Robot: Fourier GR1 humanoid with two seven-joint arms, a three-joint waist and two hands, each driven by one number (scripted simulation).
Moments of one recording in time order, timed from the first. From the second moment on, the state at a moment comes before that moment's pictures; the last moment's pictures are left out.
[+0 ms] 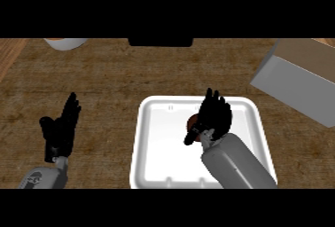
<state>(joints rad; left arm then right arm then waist) -0.12 0.30 -0.12 -1.28 0.19 0.32 -0.01 -0.51 -0.02 0.45 -1.33 0.82 0.06 1.25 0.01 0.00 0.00</state>
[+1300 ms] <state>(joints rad) -0.09 0.25 -0.09 -1.29 0.14 0.29 -0.02 -0.55 -0.01 0.51 -1.15 0.90 -0.08 1.13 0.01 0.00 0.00</state>
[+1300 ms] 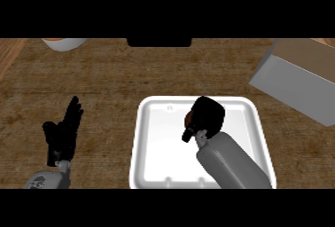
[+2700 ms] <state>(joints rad) -0.11 0.23 -0.03 -1.29 0.11 0.27 0.02 -0.31 -0.33 0.46 -2.28 0.90 0.38 0.99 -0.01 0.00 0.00</state>
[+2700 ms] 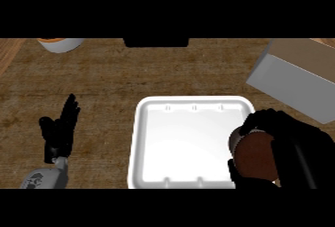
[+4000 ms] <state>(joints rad) -0.09 0.21 -0.01 -1.32 0.07 0.23 0.03 -0.55 -0.53 -0.20 -1.49 0.78 0.19 0.35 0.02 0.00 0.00</state>
